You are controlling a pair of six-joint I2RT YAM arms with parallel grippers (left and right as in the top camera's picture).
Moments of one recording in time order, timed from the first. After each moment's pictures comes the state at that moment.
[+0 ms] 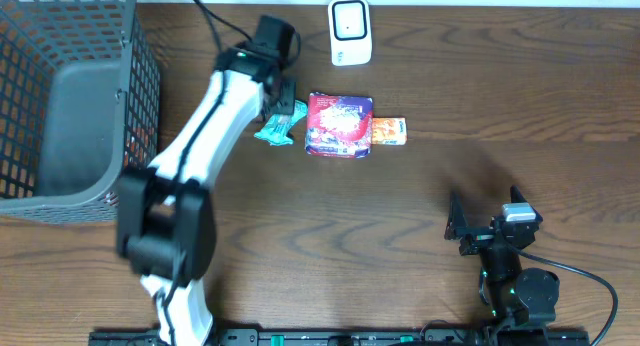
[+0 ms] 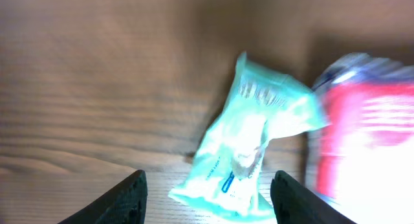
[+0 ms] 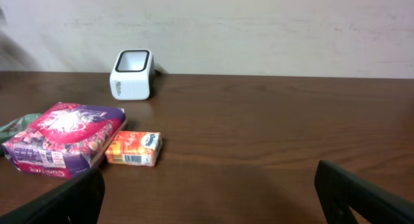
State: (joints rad) left arm -0.31 1.97 1.67 -0.87 -0.13 -0.22; right arm 0.05 0.01 0.01 -0.07 -0.05 0.02
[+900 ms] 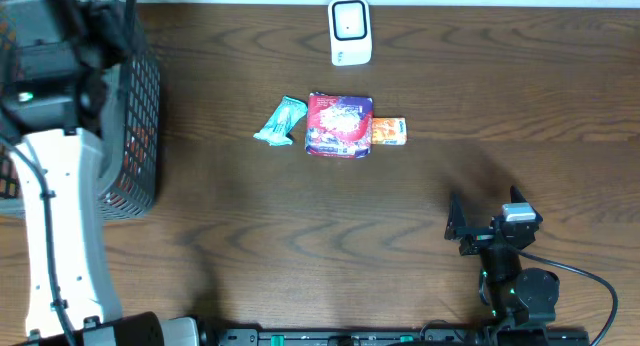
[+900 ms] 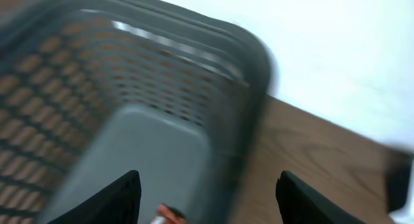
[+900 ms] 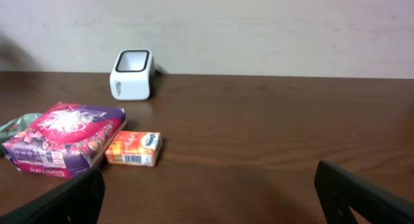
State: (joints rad) left arm 0.21 1.52 1.68 -0.74 -0.14 -0.22; right arm 0.05 0.01 0.01 -0.07 -0.05 0.02
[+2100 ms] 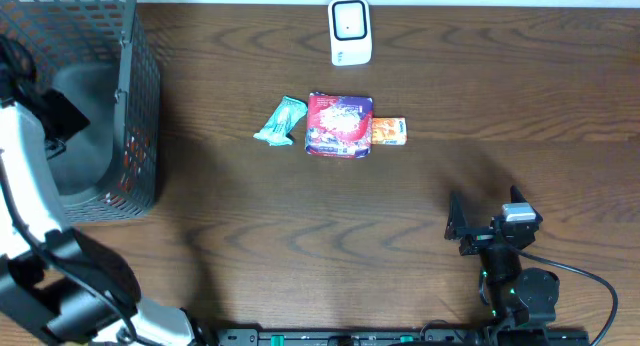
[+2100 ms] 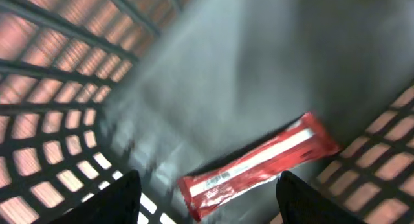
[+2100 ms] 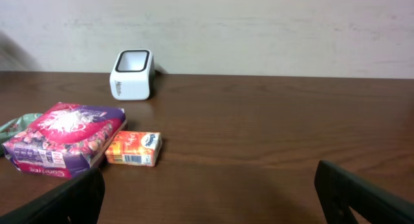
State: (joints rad) left arm 0.52 1.78 1.65 -1.10 -0.13 -0.25; right arm 0.05 0.01 0.01 -0.07 -0.05 0.02
